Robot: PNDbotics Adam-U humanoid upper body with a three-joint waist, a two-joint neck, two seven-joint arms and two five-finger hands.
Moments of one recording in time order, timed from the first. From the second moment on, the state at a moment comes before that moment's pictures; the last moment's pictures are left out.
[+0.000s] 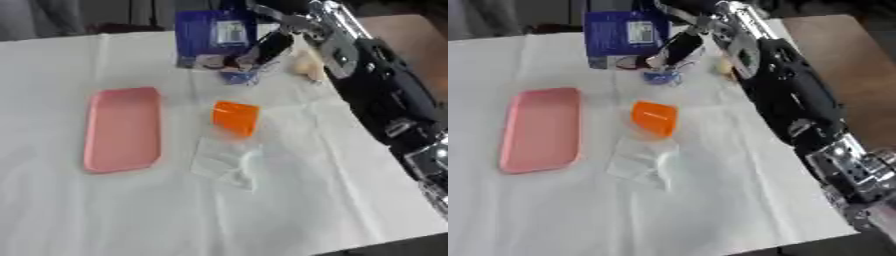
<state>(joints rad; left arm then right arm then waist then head) -0.24 0.24 0.11 -1.92 0.08 -0.10 -0.06 -0.94 -0.46 0.20 -1.12 0.82 -0.51 0.25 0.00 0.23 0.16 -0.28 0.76</state>
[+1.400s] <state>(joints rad) -0.26 0.22 0.09 -1.92 0.12 -0.10 -0.09 -0.98 -0.25 0.22 -1.02 1.03 -0.48 0.23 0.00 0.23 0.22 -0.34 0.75</state>
